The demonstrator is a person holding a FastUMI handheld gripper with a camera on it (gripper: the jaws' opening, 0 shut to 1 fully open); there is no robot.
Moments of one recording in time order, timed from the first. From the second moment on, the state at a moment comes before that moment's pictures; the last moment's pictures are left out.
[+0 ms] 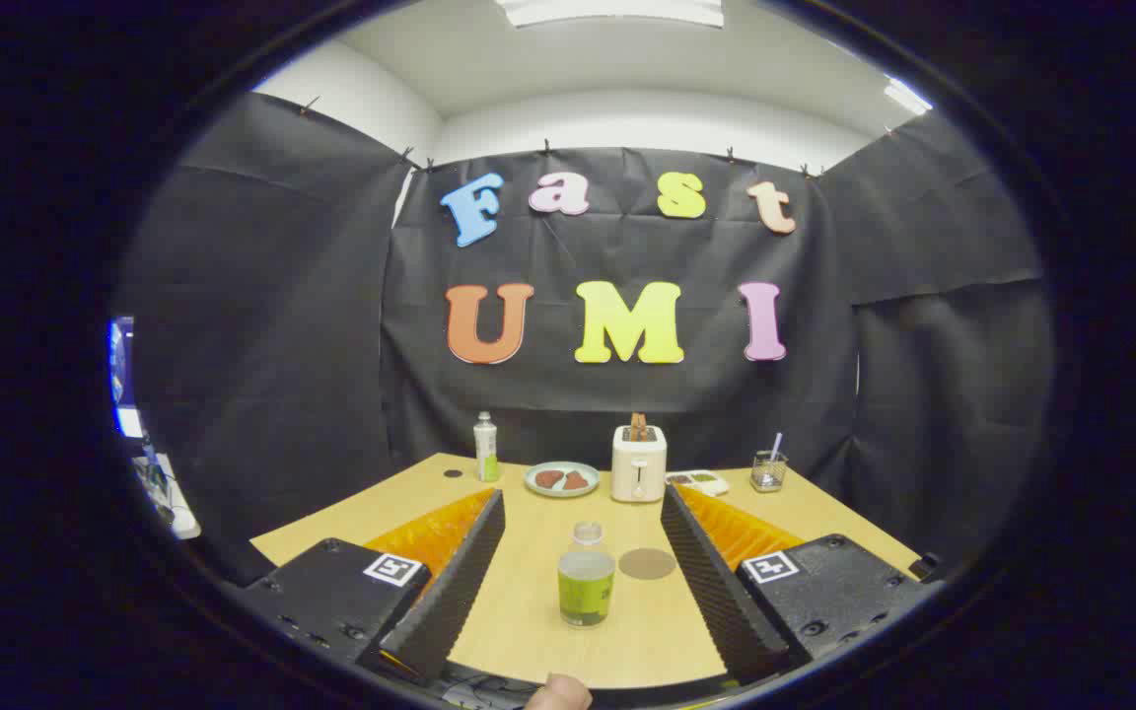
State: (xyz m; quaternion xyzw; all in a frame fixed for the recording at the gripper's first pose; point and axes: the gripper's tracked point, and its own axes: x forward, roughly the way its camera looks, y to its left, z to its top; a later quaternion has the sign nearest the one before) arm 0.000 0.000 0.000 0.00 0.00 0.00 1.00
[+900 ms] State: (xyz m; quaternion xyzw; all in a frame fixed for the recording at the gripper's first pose) arm 0.017 -0.023 -0.027 0.01 0.01 -0.01 1.00
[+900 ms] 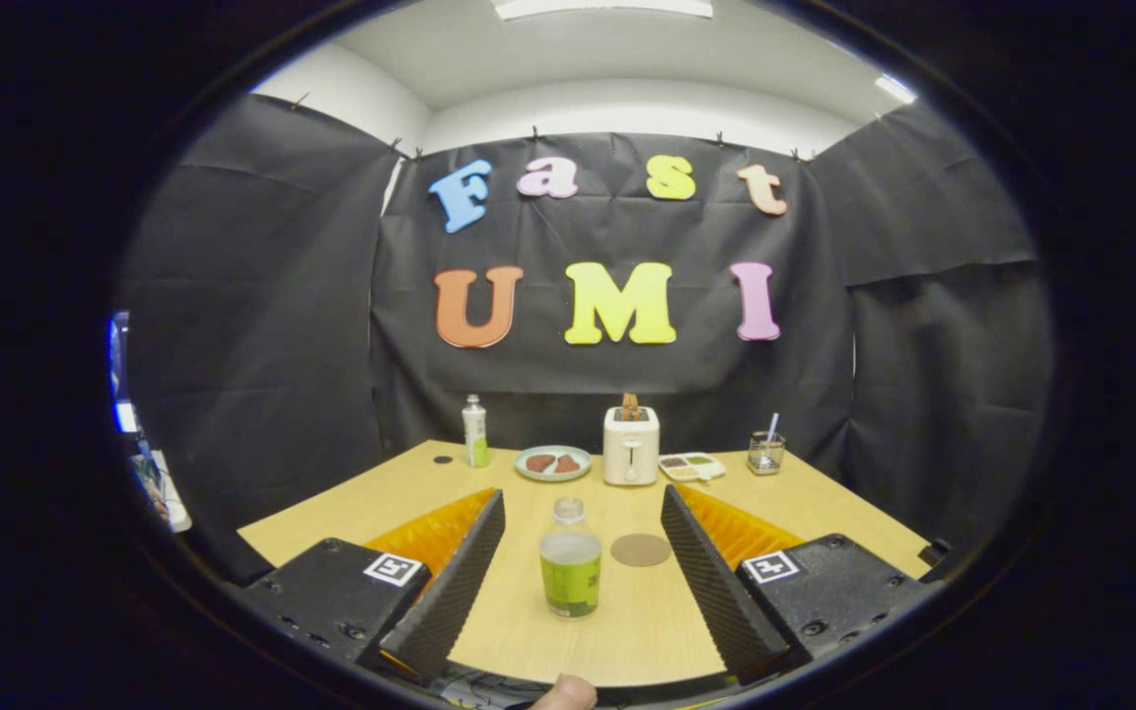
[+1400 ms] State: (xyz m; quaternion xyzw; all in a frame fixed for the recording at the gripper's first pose) arm 0.033 -0.029 -0.038 0.00 0.02 -0.03 1.00
